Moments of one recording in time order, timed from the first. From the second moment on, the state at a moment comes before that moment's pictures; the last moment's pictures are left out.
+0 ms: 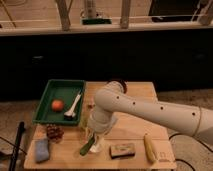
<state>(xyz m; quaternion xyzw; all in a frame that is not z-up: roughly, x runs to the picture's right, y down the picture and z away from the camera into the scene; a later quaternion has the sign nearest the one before) -0.060 0.229 0.646 -0.32 -0.36 -0.39 0.78</state>
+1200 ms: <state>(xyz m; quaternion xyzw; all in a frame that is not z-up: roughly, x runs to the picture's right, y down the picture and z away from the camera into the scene) -0.058 0.228 0.651 -0.32 -0.38 -0.43 0.75</state>
